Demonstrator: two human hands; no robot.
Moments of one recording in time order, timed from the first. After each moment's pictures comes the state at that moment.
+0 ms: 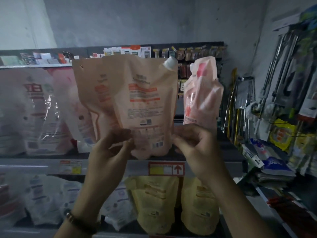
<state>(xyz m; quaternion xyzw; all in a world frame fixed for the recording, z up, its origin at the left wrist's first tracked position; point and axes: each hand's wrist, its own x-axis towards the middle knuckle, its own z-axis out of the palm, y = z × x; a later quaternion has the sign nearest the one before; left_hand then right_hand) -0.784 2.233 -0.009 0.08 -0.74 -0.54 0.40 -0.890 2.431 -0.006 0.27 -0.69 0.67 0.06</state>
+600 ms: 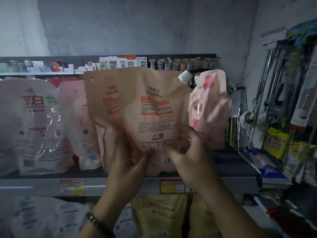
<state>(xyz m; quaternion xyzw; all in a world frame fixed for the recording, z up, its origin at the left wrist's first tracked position) -0.825 2.207 -0.013 -0.01 -0.74 -0.53 0.41 -0.880 2.372 0.016 0.28 -0.72 0.63 0.12</state>
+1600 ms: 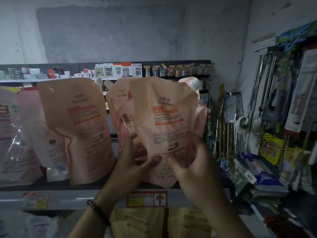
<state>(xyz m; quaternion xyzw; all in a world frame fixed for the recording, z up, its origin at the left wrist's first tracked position) -0.885 2.260 -0.005 -0.09 -0.77 -0.58 0.24 -0.915 2.454 0.006 0.23 -0.75 0.59 0.19</state>
